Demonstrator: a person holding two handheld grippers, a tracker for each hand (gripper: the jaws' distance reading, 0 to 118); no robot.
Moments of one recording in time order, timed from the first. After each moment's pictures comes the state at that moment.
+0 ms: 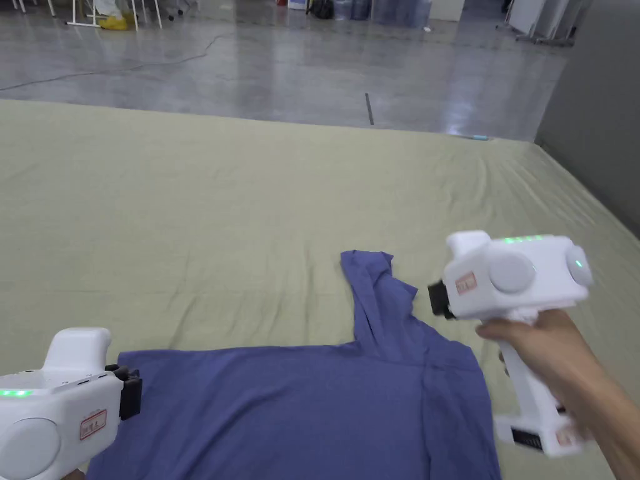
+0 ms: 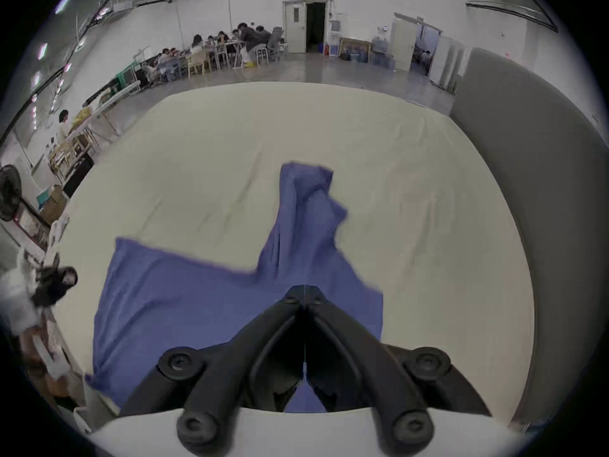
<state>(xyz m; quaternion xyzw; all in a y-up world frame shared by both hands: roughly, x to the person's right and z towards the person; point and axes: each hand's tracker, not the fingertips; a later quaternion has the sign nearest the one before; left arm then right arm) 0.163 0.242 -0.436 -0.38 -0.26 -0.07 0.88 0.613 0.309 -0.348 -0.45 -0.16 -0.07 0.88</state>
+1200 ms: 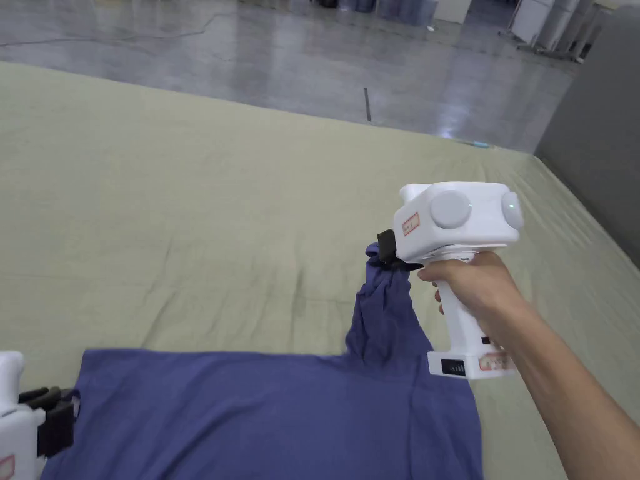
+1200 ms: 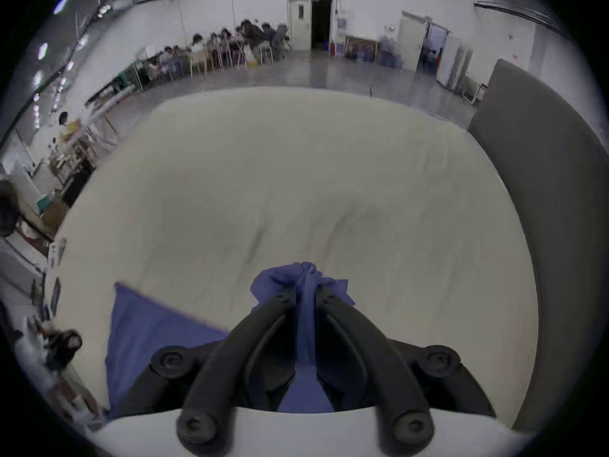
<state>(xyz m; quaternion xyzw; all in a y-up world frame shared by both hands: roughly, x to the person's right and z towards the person) 0.124 0.245 -0.402 -0.38 -0.25 0.01 0.89 0.596 0.335 -0.392 -0.44 -0.15 -0.07 0.88</state>
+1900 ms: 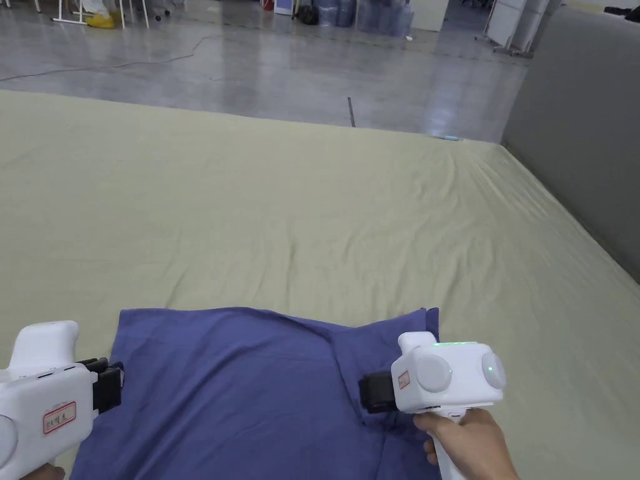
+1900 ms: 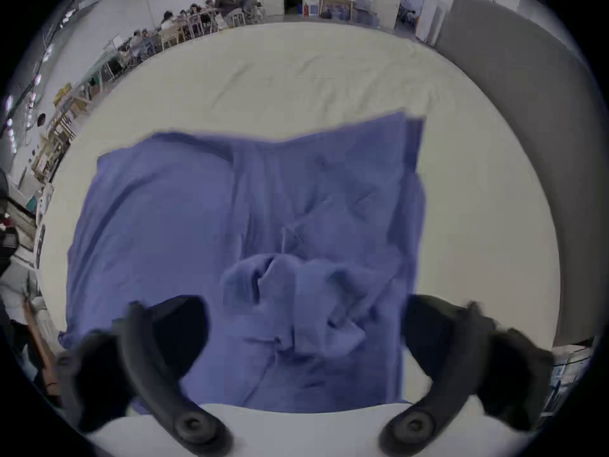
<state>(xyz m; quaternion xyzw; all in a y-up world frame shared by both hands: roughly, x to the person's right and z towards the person) 0.096 0.276 -0.314 -0.38 -0.28 0.01 0.88 0.511 0.211 -0.185 -0.49 -0.20 -0.11 0.84</state>
